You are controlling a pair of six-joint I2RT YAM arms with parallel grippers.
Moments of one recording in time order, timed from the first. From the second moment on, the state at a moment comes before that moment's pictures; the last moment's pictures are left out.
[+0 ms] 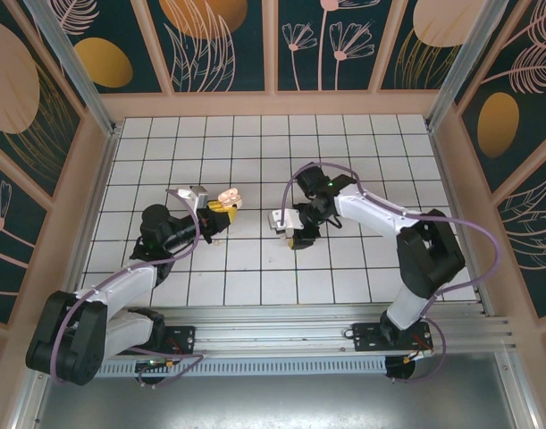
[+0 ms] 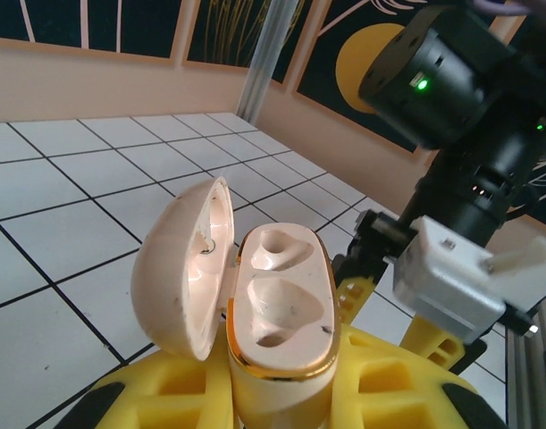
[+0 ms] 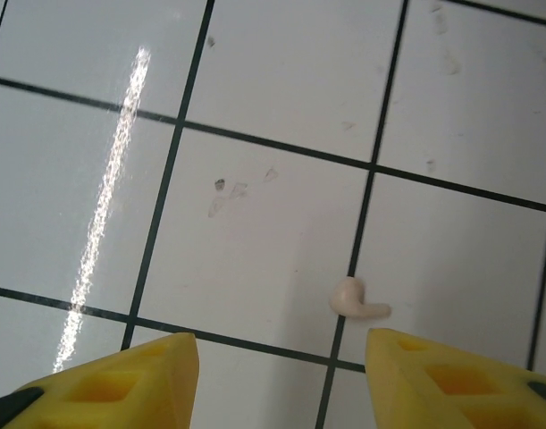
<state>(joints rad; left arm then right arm) -0.29 1.14 0.35 0.71 0.72 -0.31 0.64 1.70 1.20 -0.80 -0.46 -1.20</state>
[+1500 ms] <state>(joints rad) -0.29 1.14 0.37 0.61 0.72 -0.29 0.61 2.00 1.35 -0.79 -0.44 -1.20</state>
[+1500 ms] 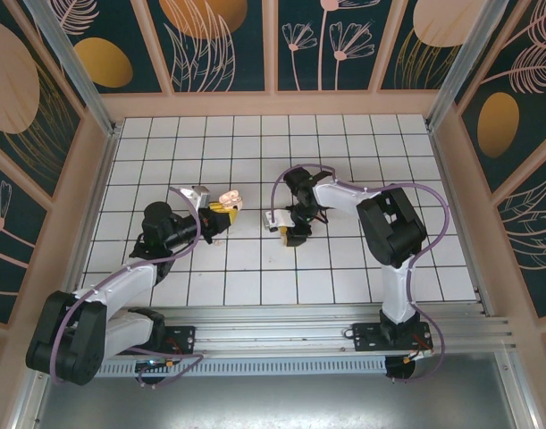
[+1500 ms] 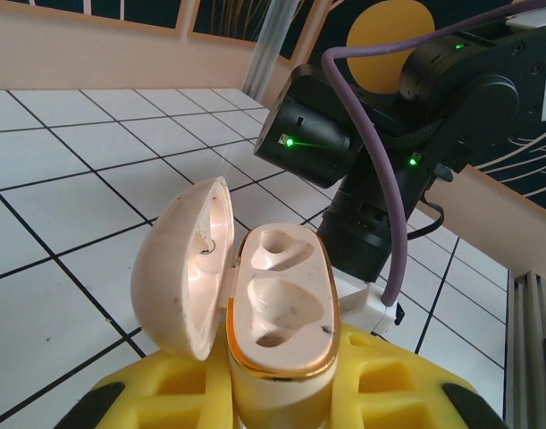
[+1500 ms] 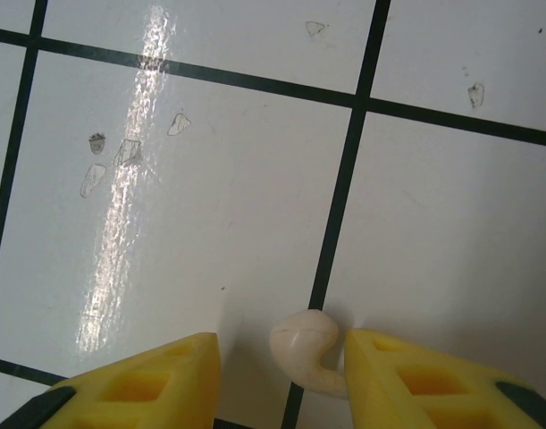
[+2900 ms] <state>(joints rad) -0.29 1.12 0.39 0.58 0.72 -0.28 0.67 1.81 1.26 -0.77 -0.33 -1.24</state>
